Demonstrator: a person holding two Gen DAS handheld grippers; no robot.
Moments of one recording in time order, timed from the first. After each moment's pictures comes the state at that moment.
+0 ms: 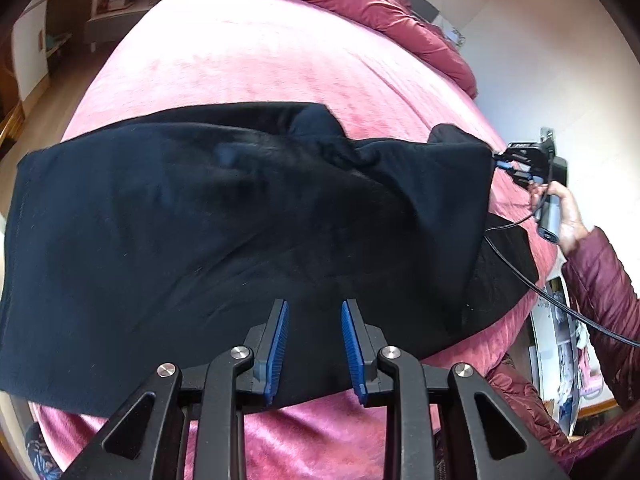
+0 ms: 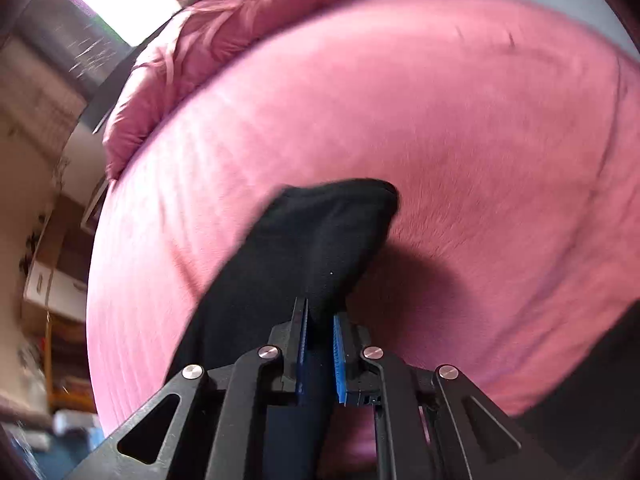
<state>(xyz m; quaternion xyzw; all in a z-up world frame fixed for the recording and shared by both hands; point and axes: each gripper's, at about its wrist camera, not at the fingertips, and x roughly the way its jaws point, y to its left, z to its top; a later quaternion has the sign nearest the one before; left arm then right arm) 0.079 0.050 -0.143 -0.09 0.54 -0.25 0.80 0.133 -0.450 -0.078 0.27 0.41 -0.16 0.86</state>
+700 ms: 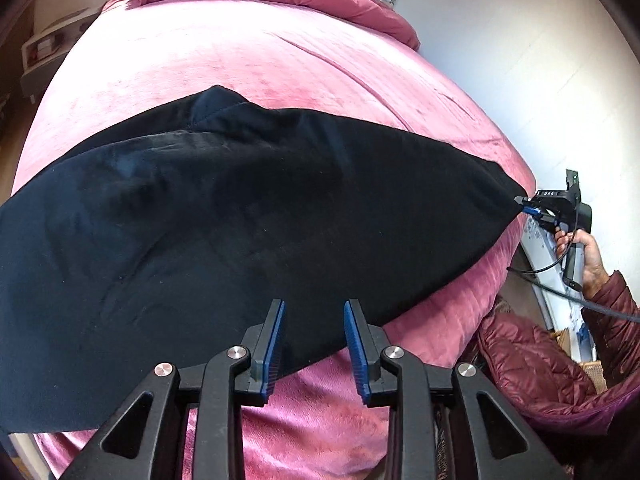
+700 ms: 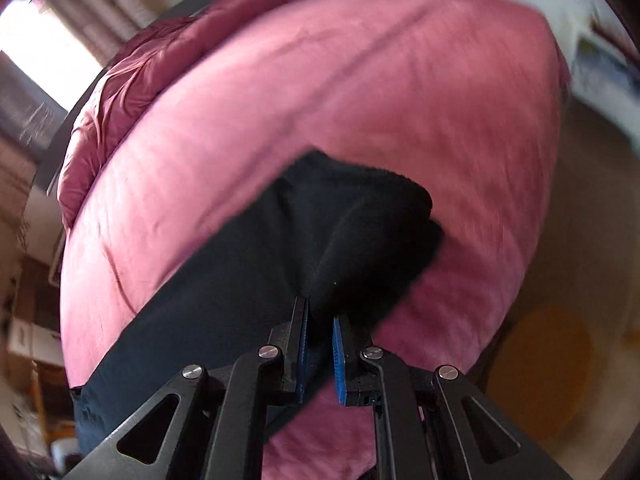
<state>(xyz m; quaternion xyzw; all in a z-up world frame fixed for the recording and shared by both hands) 0.057 0.000 -0.141 0.00 0.53 -0.34 0.78 -0.137 -0.518 -0.134 0.40 0.38 -0.27 0.79</state>
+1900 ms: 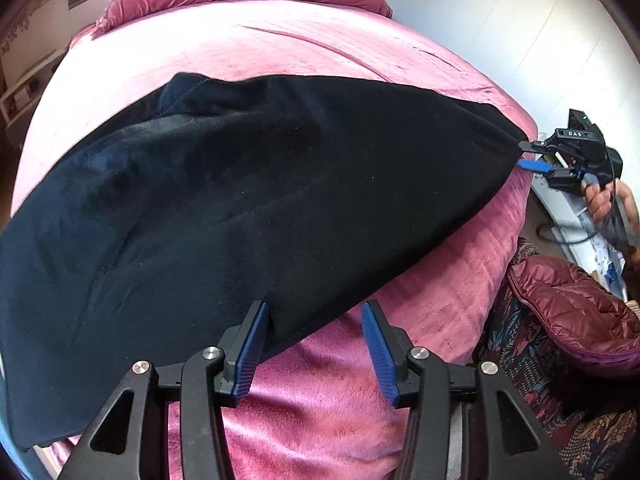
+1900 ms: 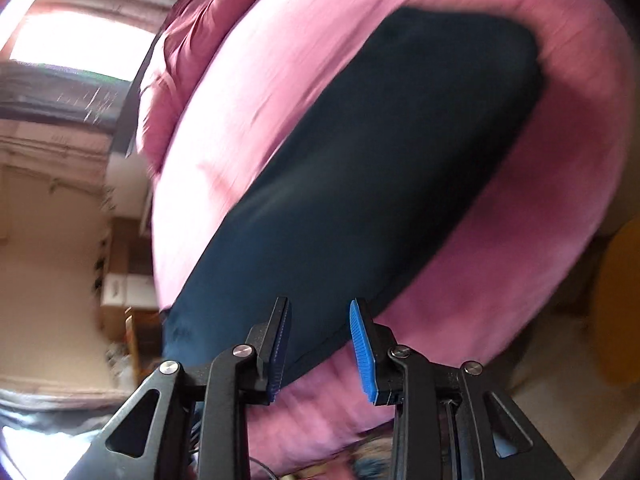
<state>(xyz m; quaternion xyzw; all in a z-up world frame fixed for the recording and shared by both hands) 0.030 -0.016 -0.170 0.09 0.52 -0.36 0.77 -0.143 -0.424 -0.145 0.50 0.42 -0.04 0.75</state>
